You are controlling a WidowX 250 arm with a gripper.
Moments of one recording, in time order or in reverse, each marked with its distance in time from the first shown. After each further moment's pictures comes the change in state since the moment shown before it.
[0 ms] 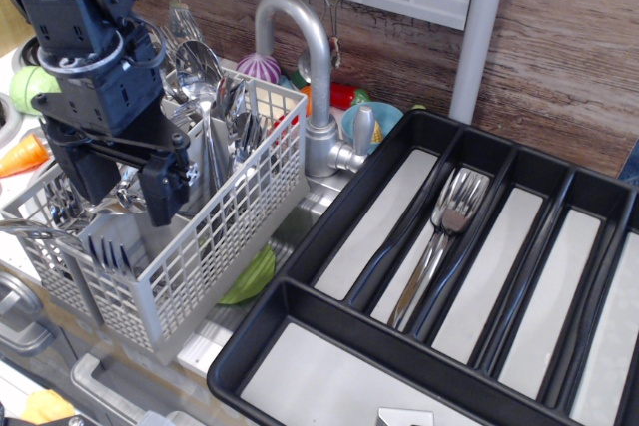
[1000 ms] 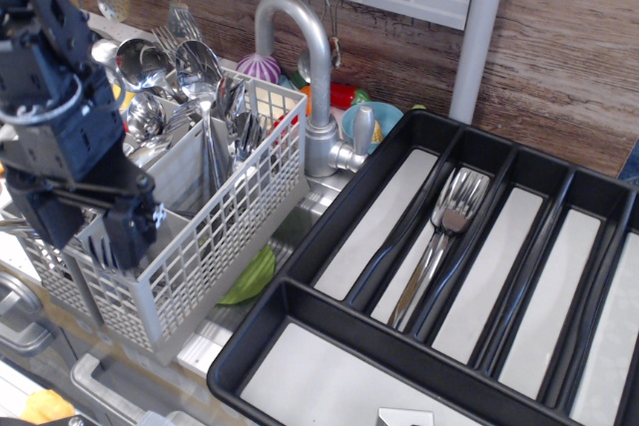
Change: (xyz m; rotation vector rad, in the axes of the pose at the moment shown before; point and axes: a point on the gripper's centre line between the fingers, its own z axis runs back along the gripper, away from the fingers) arm -0.033 0.008 -0.016 -0.013 0.014 0.082
